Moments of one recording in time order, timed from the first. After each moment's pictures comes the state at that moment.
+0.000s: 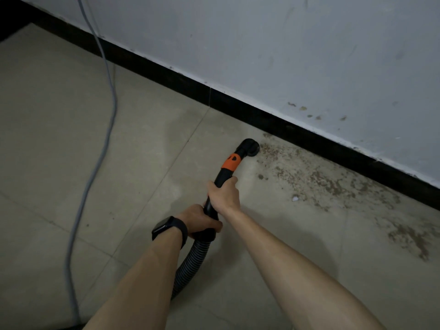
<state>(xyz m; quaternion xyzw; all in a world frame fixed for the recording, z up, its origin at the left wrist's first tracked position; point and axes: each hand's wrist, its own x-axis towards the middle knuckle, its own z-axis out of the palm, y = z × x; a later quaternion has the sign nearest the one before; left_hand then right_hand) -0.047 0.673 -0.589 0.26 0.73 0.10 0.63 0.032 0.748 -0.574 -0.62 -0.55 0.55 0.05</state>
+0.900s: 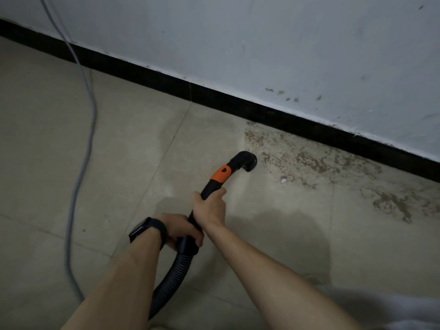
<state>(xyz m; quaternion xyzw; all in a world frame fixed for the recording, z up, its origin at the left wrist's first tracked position) -0.056 0.633 -0.574 0.21 0.66 0.00 0.72 0.042 0.680 -0.569 -0.67 -0.51 0.53 0.09</state>
